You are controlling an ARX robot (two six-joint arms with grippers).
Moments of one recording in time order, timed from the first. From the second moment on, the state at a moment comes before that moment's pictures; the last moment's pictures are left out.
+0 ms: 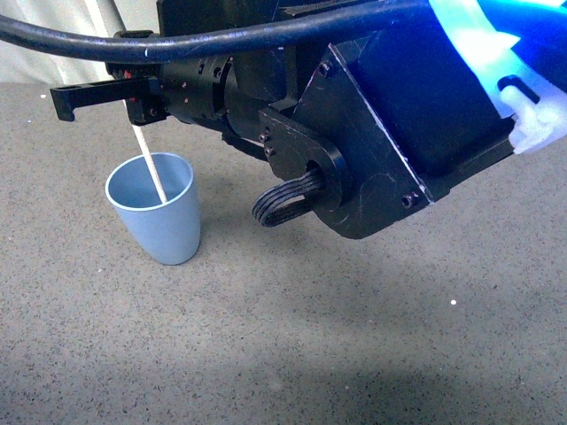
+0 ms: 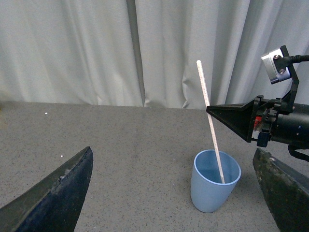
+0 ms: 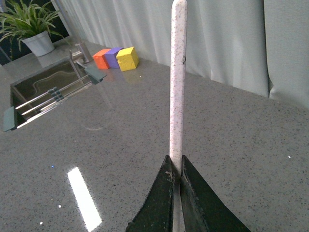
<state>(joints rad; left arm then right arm) 0.00 0.00 0.02 0.00 0.00 0.00 0.65 2.28 1.24 0.94 -0.36 0.22</state>
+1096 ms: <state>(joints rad) 0.00 0.00 0.02 0.00 0.00 0.00 0.23 1.56 0.44 1.00 0.18 0.07</state>
